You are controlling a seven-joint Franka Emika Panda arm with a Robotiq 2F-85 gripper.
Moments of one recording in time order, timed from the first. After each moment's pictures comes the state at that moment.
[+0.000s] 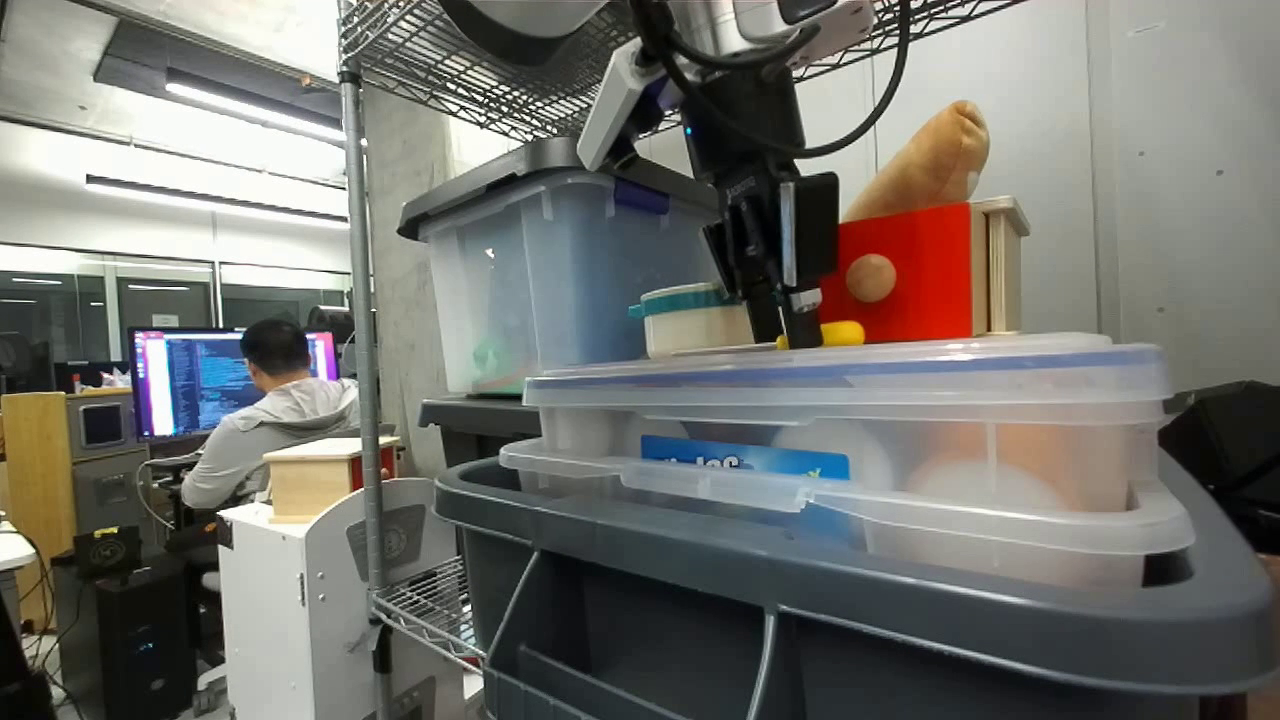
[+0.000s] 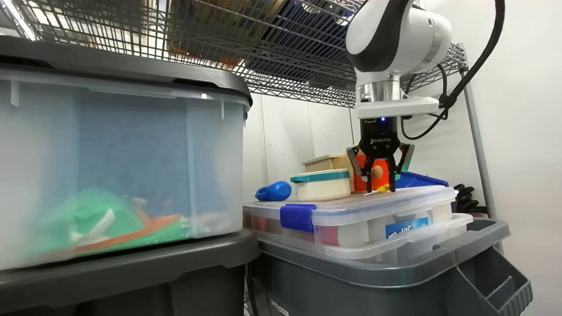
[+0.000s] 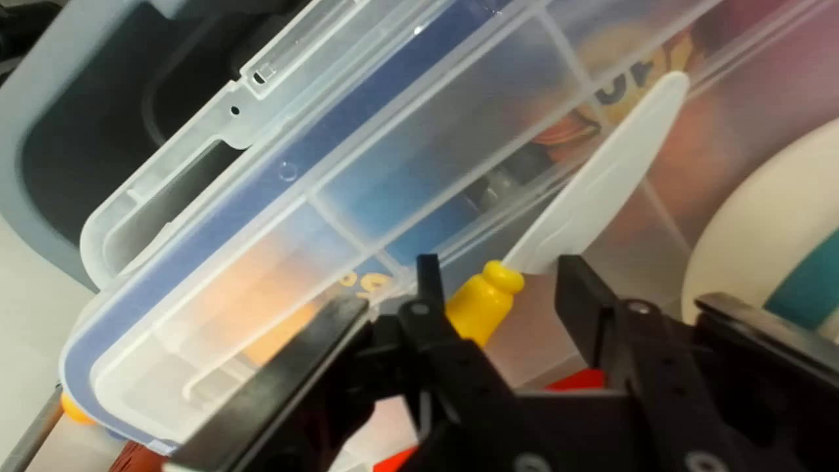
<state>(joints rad) -0.06 0.11 -0.06 -1.98 -0.10 2.30 0.55</state>
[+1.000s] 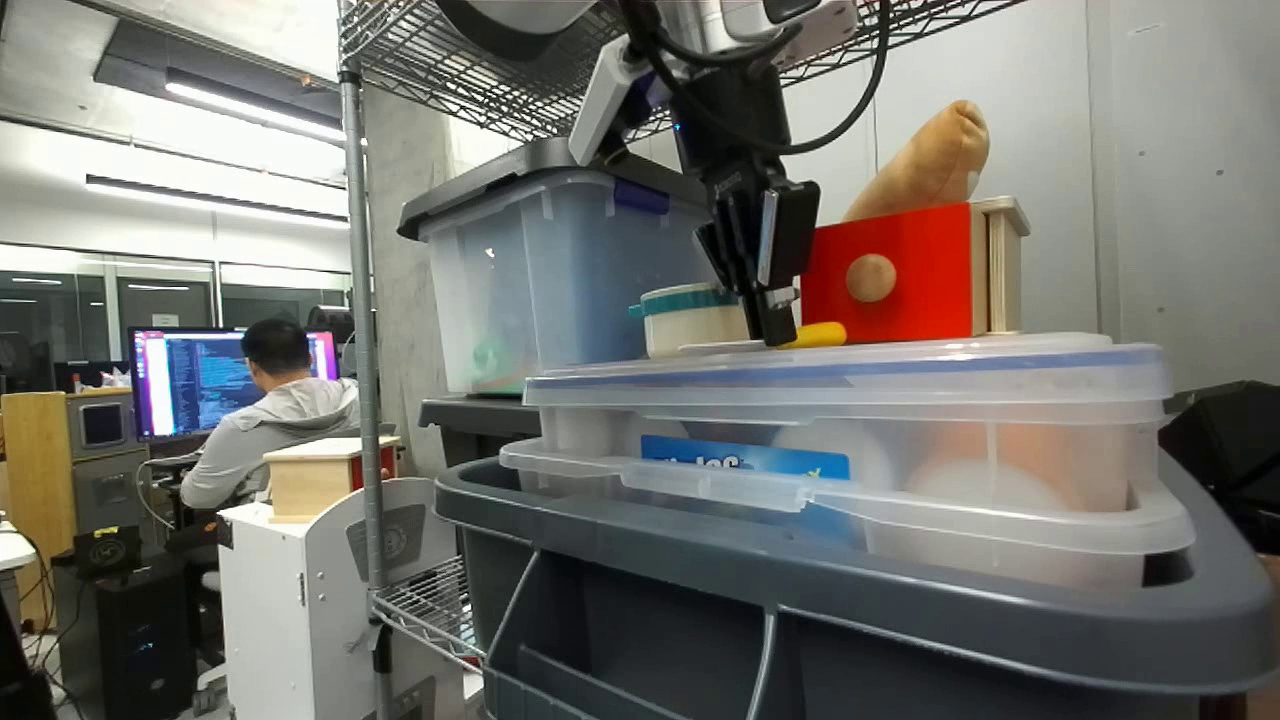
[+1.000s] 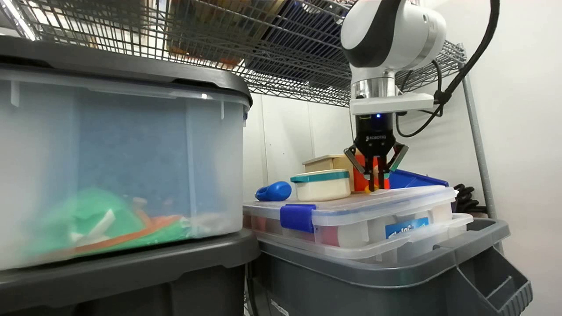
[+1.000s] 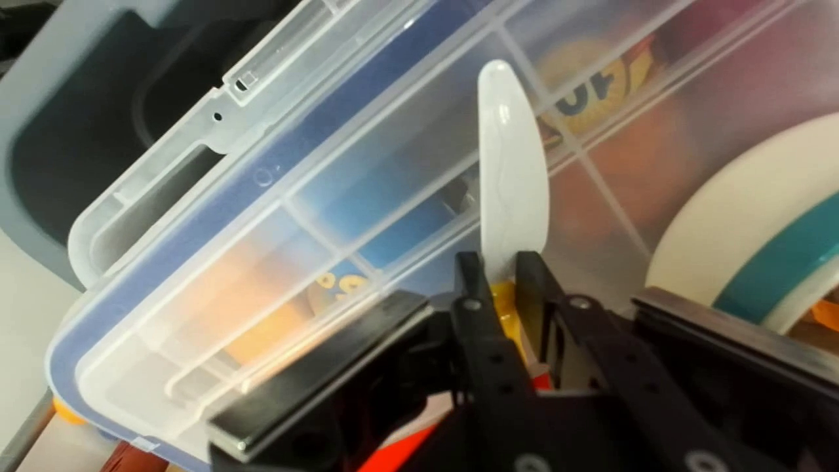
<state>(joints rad) -0.04 0.11 -0.06 -1.97 -0.09 2.27 0.55</state>
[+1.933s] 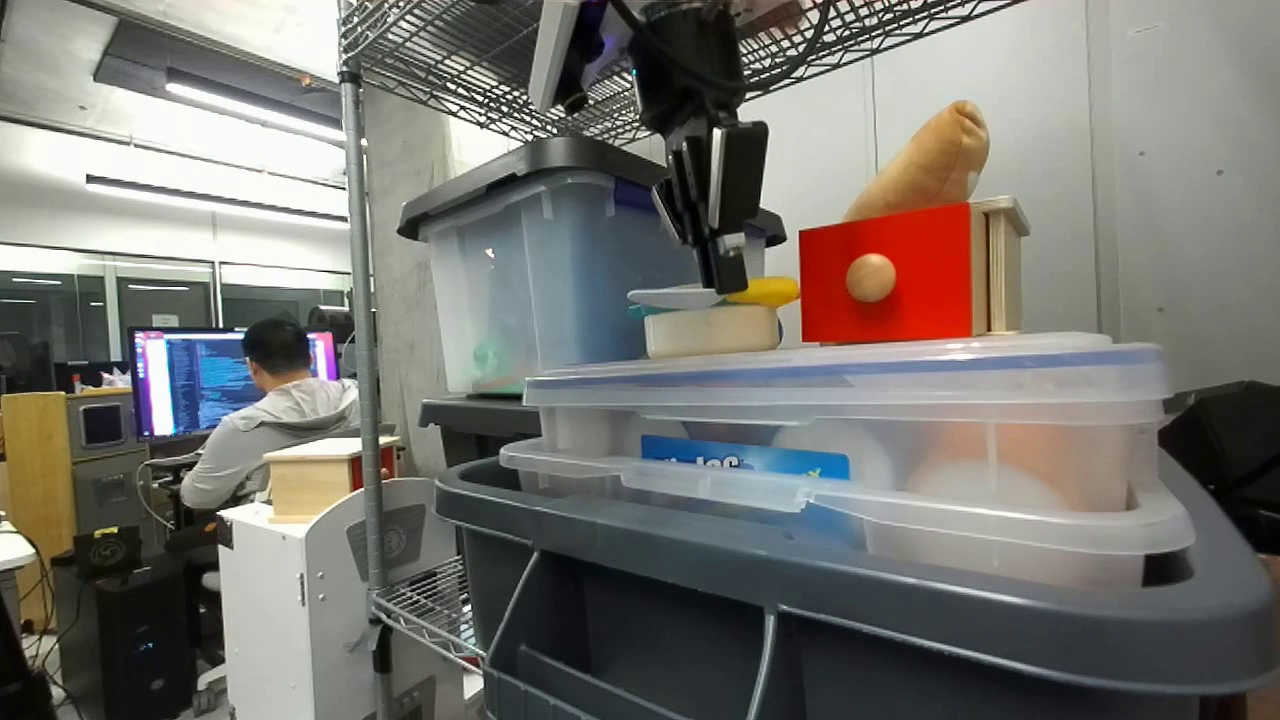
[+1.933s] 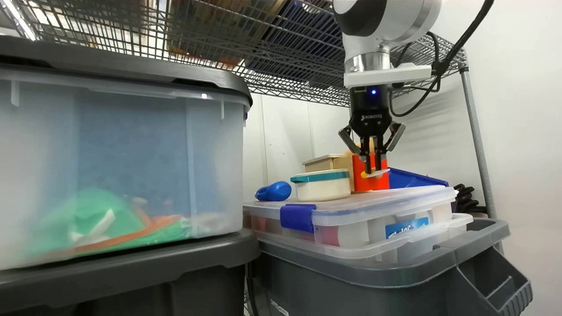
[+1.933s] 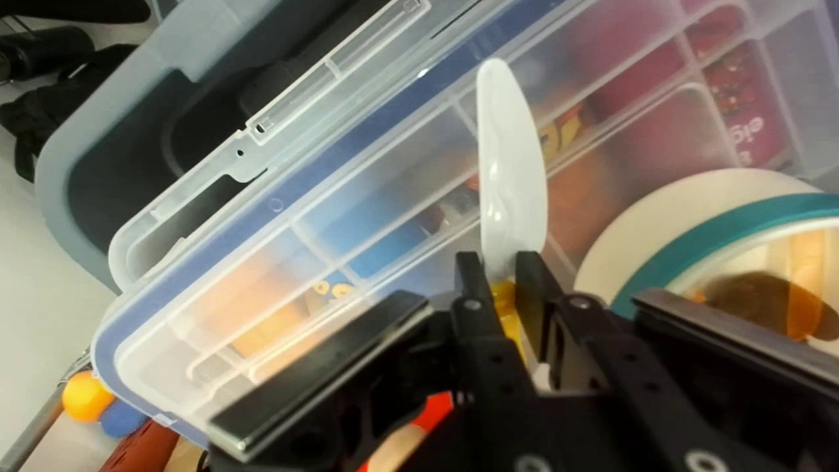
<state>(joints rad) -0.02 0.04 -0.04 -1.94 -0.09 2.13 0.55</state>
